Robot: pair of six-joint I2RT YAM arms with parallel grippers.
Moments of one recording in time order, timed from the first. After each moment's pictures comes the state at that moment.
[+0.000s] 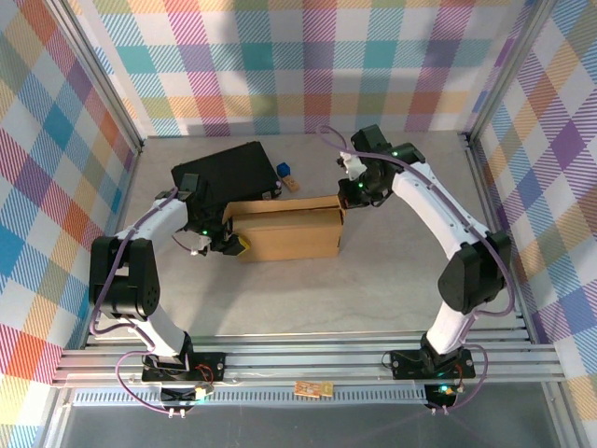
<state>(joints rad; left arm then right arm) -0.07 1.66 1.12 -0.82 0.70 -1.92 0.47 1.72 1.68 -1.11 -0.22 0.17</state>
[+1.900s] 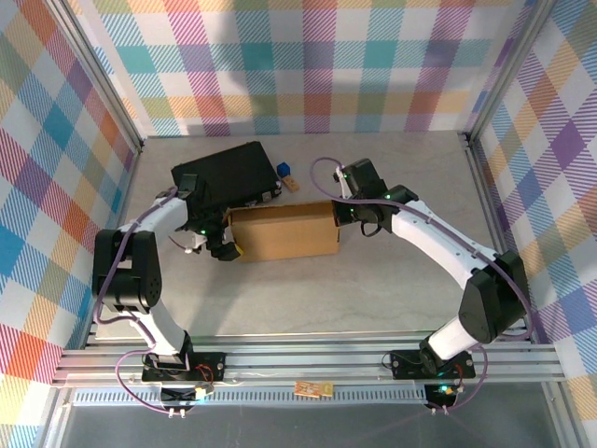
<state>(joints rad) -0.04 1.71 1.13 -0.77 0.56 -1.88 0.59 1.54 1.28 -0.65 0.03 0.23</state>
